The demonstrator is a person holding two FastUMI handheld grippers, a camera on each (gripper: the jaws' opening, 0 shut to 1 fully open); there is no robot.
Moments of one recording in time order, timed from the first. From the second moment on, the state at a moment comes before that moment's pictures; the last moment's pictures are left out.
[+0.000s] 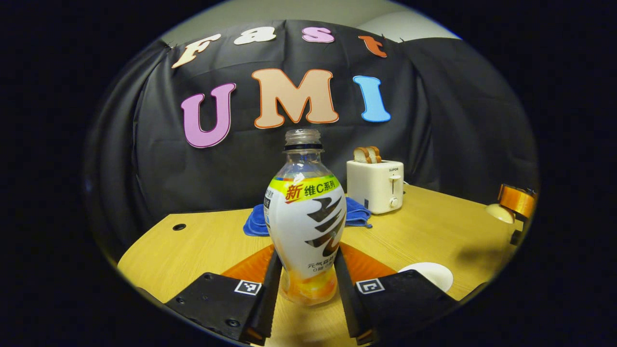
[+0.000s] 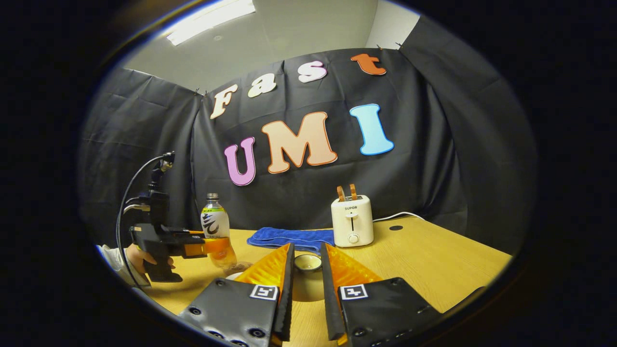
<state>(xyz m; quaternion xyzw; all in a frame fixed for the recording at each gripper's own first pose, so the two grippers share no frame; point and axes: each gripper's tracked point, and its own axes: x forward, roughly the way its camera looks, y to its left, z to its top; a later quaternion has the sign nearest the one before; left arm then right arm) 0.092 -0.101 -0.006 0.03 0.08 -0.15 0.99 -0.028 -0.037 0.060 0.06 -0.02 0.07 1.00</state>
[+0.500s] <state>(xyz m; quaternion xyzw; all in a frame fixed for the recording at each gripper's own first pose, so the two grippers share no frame) 0.125 -0.102 -0.026 0.00 0.08 -0.11 0.99 -0.022 -0.049 0.054 0.07 -0.01 0.05 1.00</state>
